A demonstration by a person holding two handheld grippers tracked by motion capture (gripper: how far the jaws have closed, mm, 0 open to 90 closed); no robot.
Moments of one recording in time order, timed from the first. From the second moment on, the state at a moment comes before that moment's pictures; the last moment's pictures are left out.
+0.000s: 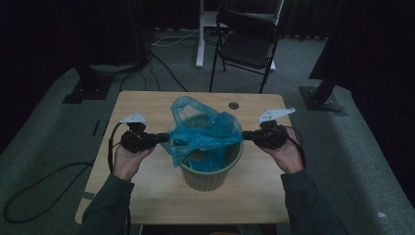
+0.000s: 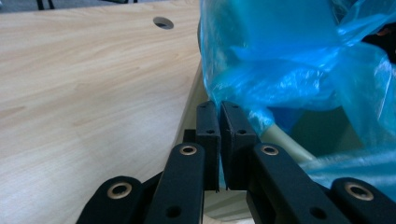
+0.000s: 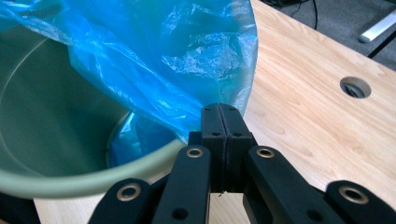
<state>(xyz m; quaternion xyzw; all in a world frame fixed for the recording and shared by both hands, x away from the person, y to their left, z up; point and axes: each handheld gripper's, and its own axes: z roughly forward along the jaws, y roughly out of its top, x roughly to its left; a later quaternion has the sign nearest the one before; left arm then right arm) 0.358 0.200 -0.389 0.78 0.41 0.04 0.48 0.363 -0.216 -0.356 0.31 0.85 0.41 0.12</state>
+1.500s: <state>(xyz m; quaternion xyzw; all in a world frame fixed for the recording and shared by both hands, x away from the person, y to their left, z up) 0.393 0.218 -0.411 0.73 0.46 0.06 0.50 0.373 -0.210 -0.369 0.32 0.85 0.41 0.09</state>
